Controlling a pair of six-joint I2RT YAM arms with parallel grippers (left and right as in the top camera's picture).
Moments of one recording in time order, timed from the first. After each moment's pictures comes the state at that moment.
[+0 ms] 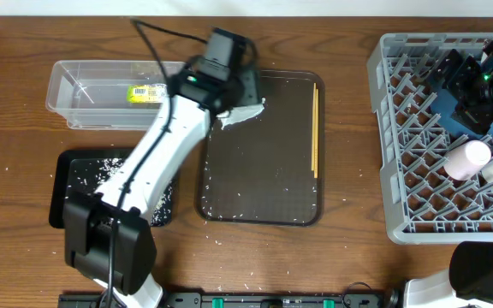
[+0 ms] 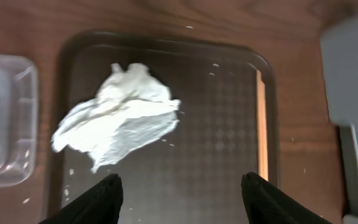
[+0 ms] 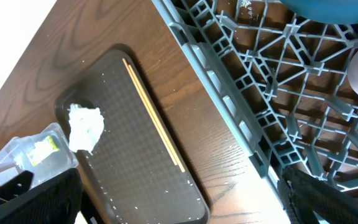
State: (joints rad) left arm -0.44 1.79 1.55 -0.69 0.02 -0.45; right arm -0.26 1.69 1.87 -1.38 -0.34 0.46
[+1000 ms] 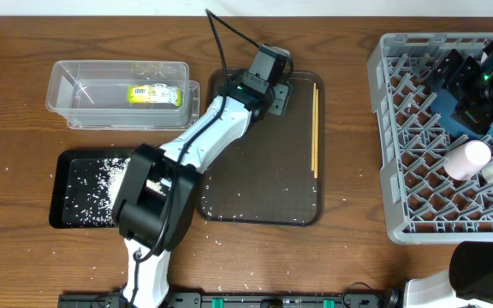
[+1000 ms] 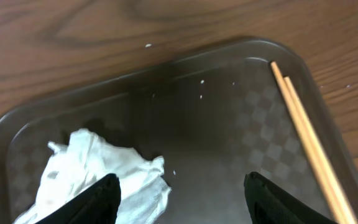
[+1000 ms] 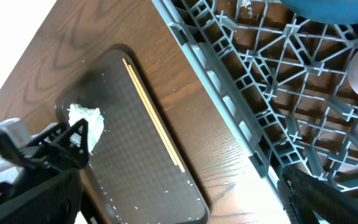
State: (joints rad) left arm -0.52 2.08 1.55 -0.35 -0.08 -0.12; right arm -0.26 1.69 1.87 -1.38 -0.34 0.46
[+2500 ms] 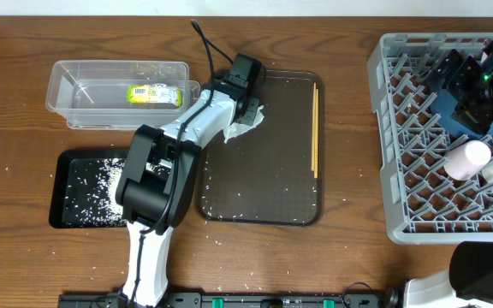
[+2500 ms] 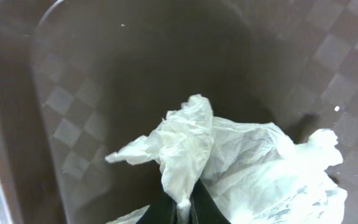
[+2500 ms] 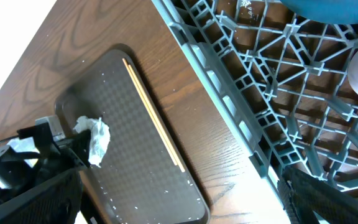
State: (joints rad) left arm -0.41 2.18 1.56 -0.53 -0.14 -0.10; right arm -0.26 1.69 1.87 -1.38 -0.34 0.46
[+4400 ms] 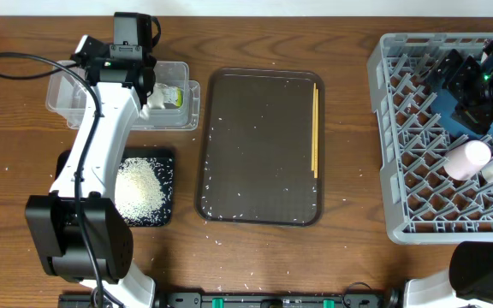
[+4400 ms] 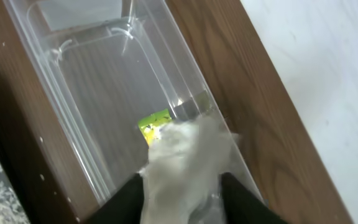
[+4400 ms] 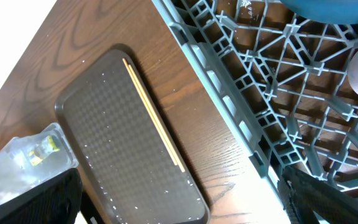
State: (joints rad) left arm -0.05 1.79 1.56 -0.73 -0.44 -1.13; right arm -0.26 1.69 1.87 -1.38 -0.34 0.46
